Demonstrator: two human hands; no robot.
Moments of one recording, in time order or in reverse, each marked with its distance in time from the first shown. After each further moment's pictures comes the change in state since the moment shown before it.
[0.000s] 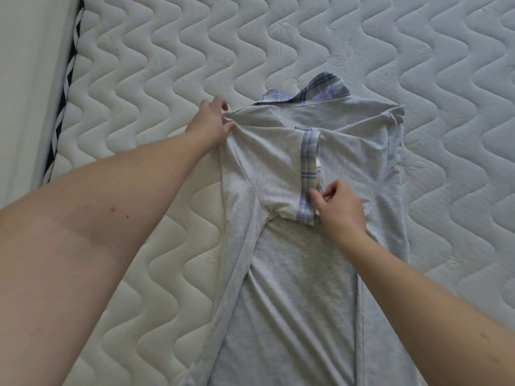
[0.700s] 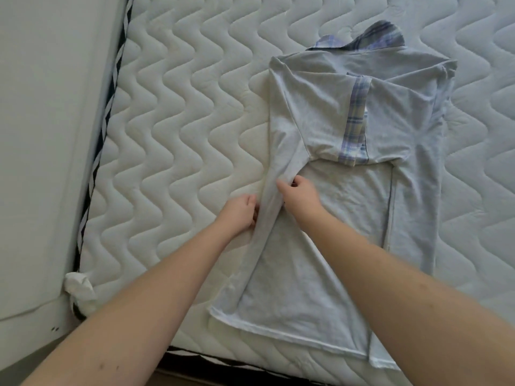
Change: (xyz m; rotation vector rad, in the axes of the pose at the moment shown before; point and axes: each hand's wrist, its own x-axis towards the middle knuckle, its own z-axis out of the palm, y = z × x) left_hand -0.287 -0.077 0.085 -0.465 -0.377 -0.347; right_hand -0.131 -0.044 0.107 0.392 -0.373 0.163
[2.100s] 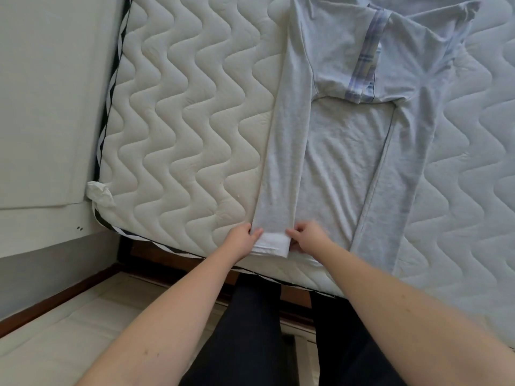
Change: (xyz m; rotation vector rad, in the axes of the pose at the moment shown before) left_hand -0.170 -0.109 0.112 -0.052 -0.131 -0.277; right_hand -0.138 0.180 -0.036 -0.397 -0.349 0.297
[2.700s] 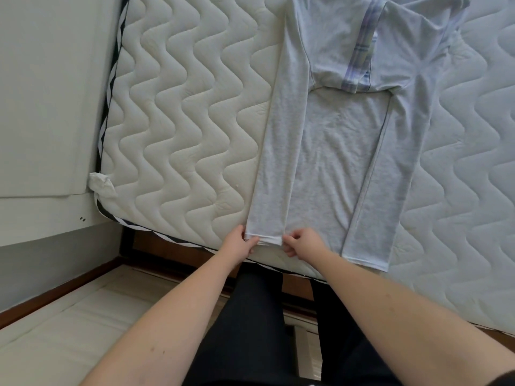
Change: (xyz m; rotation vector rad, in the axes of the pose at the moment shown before) left_hand -0.027 -0.028 0.023 -0.242 0.021 -0.039; right_hand -0.021 0.033 0.021 0.047 -0.021 0.019
